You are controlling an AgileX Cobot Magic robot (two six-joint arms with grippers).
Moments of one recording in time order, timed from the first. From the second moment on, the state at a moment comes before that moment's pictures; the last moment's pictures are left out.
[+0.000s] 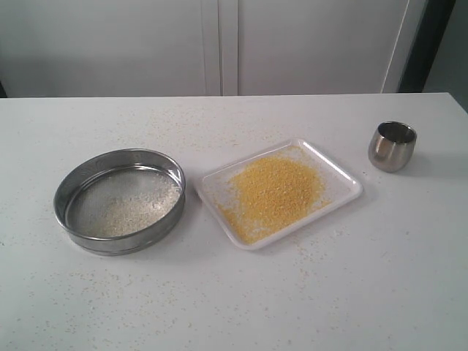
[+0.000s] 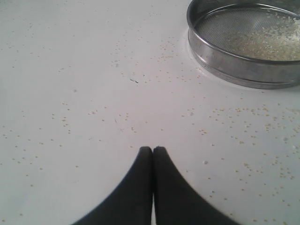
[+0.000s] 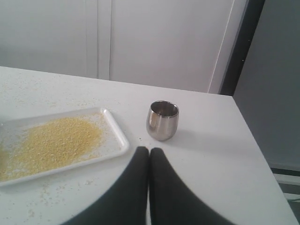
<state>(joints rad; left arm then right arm) 0.04 0.00 0.02 -0.10 0.53 0.15 0.04 0.00 -0.33 0.05 0.57 -0.11</state>
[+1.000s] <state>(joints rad) 0.04 0.00 0.02 -0.10 0.53 0.15 0.04 0.00 -0.16 -0.01 0.43 0.00</state>
